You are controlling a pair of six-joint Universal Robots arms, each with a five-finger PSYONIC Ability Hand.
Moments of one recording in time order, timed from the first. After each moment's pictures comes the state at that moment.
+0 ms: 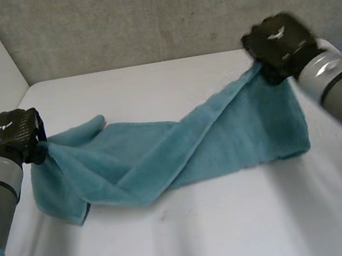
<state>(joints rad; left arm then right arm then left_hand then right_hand) 4.45 -1.64 -1.76 3.24 -1.72 3.34 1.89 -1.34 1.39 -0.02 1.37 2.62 1.13 1.20 1.19 1.20 0.97 0.98 1.18 1.19 1.19 0.97</state>
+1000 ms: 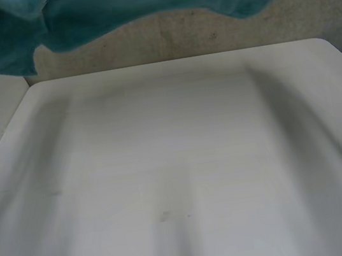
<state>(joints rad) 4.54 -1.90 -1.28 3.84 -1.54 3.48 1.83 -1.47 1.33 -0.33 1.63 2.65 1.13 1.20 1.20 1.20 0.98 0.98 1.18 1.19 1.19 0.98</state>
